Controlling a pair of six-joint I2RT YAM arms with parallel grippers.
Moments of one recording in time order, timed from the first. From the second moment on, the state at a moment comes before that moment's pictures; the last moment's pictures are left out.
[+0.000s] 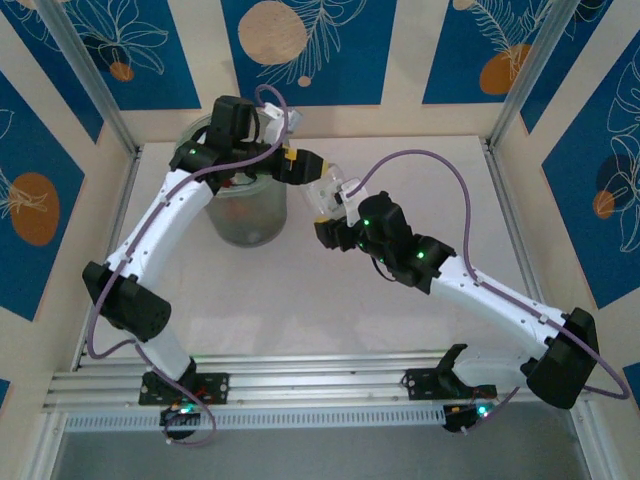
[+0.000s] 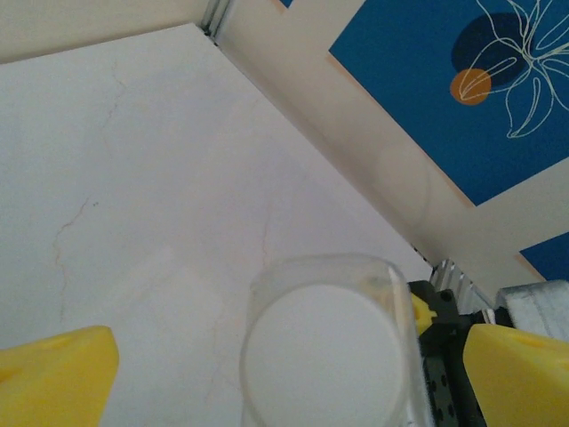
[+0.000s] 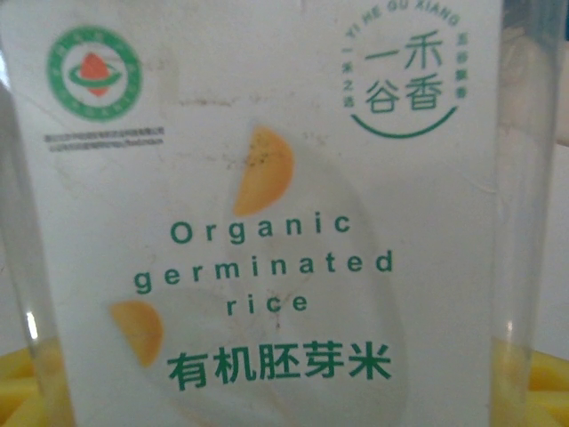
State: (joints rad) left arm -0.46 1.69 1.85 -0.75 0.69 -0.19; right arm 0.81 1.19 1.02 -0.28 0.19 0.15
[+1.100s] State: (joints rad) left arm -0.52 1.52 1.58 -0.47 0.71 -0.41; right arm 0.81 1.17 1.04 -0.21 0.23 0.14
